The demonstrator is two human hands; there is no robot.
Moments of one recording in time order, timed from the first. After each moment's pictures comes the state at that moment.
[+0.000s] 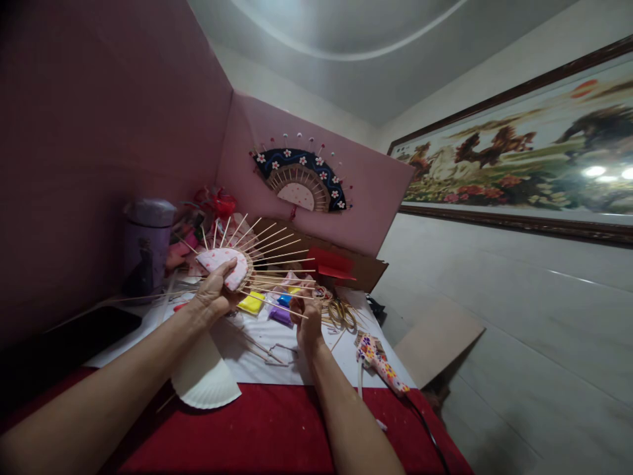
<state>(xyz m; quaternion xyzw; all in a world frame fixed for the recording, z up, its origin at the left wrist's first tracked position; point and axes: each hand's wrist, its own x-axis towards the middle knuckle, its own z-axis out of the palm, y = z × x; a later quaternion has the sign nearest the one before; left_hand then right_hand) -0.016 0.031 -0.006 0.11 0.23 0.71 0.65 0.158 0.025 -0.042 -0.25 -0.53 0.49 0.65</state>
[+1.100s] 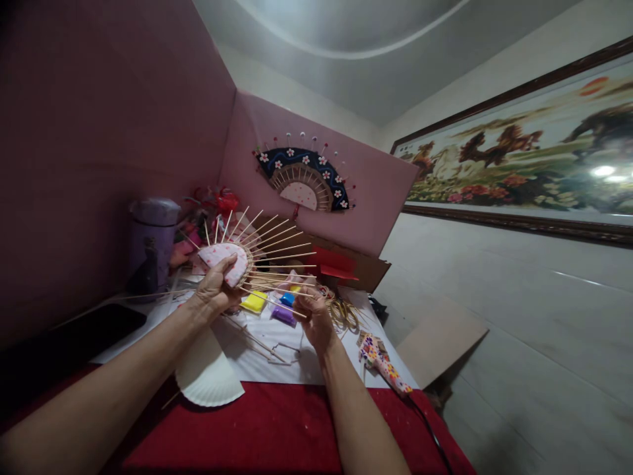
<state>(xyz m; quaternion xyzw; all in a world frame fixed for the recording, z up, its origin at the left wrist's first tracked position) -0.023 0.029 -0.003 0.14 0.20 0.71 0.66 0.178 0.028 -0.034 -0.19 -0.55 0.61 0.54</state>
